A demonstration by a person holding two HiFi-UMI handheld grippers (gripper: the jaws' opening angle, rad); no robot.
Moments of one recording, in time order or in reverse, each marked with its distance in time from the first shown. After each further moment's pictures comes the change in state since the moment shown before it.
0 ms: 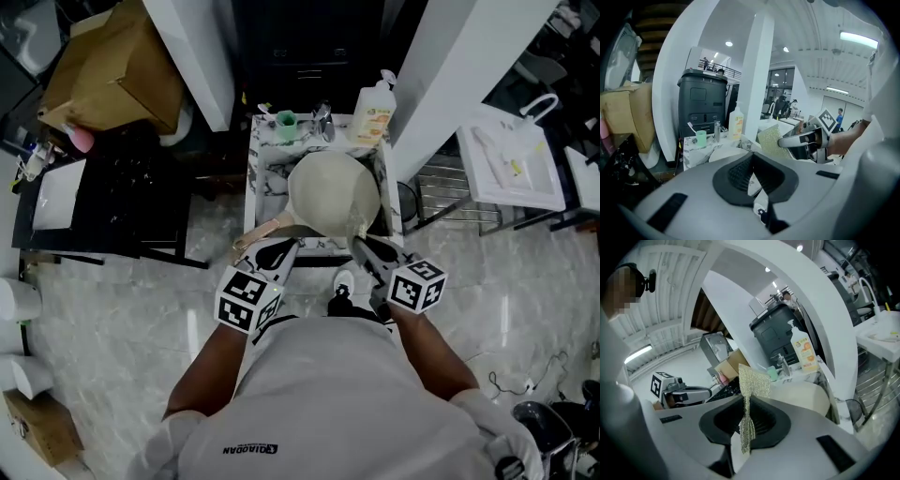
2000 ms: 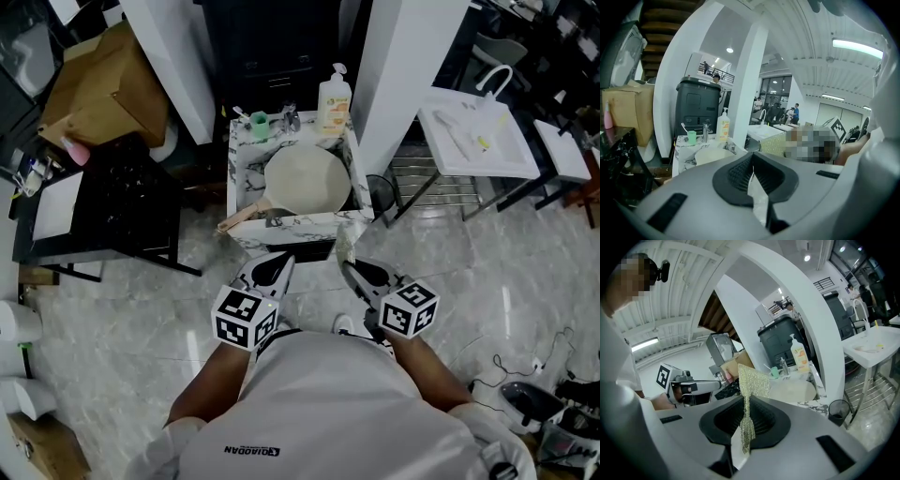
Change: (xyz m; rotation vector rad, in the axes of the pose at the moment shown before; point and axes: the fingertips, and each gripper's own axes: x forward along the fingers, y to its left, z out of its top) left arm -0.065 -0.124 -0.006 -0.035 -0.083 -0.032; right arm -0.134 0.081 -0.058 -0.079 -0.034 -0.035
